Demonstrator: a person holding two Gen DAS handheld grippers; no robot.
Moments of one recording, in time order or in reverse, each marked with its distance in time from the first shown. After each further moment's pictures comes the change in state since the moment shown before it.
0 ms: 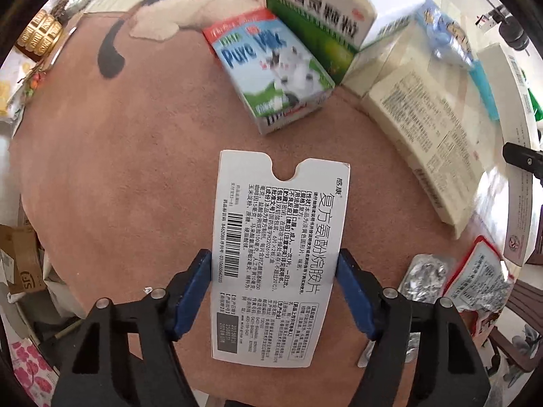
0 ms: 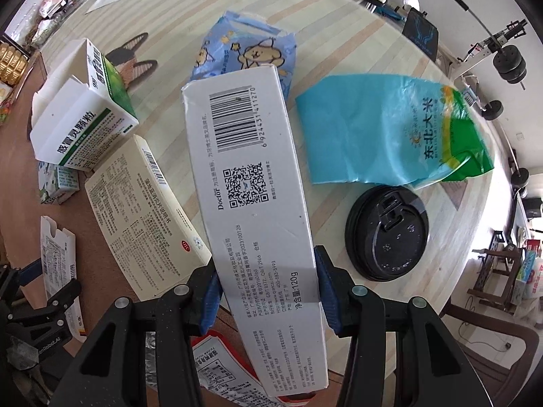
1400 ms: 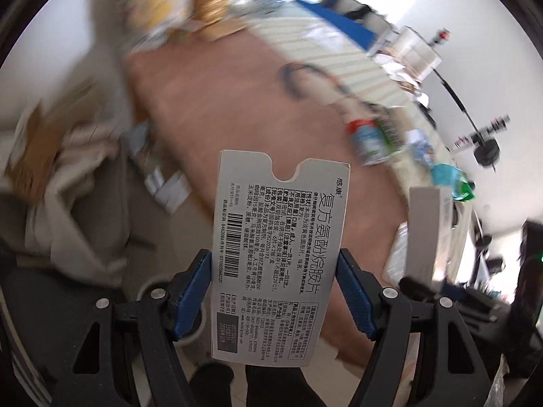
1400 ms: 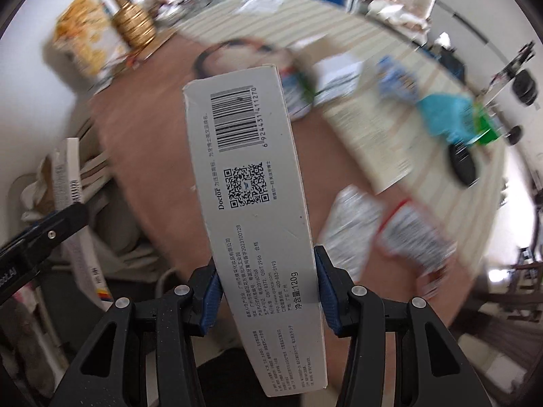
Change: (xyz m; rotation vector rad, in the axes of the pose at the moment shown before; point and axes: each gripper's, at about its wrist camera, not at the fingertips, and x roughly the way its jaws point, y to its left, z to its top) left arm -0.092 0.219 -0.219 -0.355 -0.296 -0.266; right arm -0.122 0.233 -0.194 -0.093 -0.096 0.223
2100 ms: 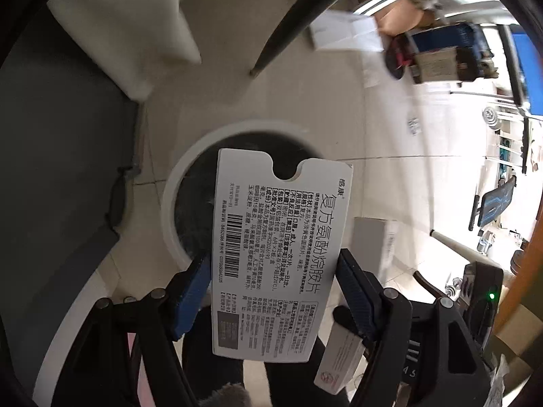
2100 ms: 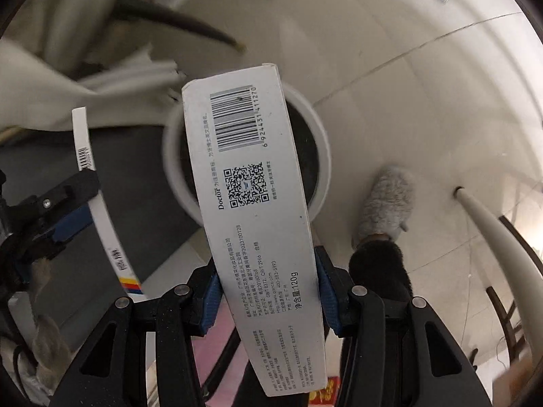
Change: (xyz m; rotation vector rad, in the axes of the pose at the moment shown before) left arm 0.366 0.352 -0.223 -0.615 0.414 -0.007; right arm 0.521 0.184 -0.197 -0.206 0.734 0.149
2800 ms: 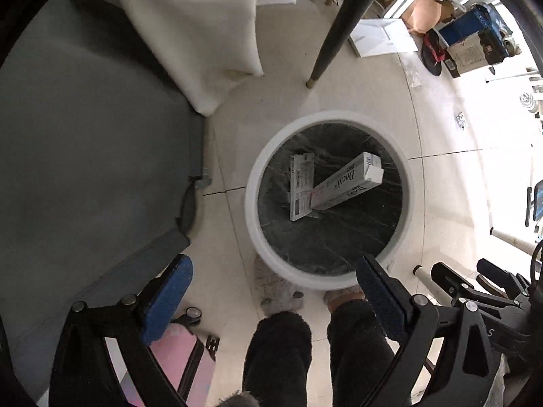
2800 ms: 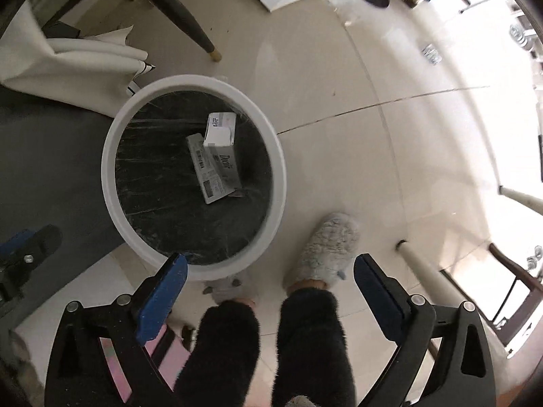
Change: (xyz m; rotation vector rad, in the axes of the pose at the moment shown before) left arm -0.052 0.017 -0.065 0.071 -0.143 0.288; right arm -0.016 0.026 -0.003 -0.170 -0.222 -0.364
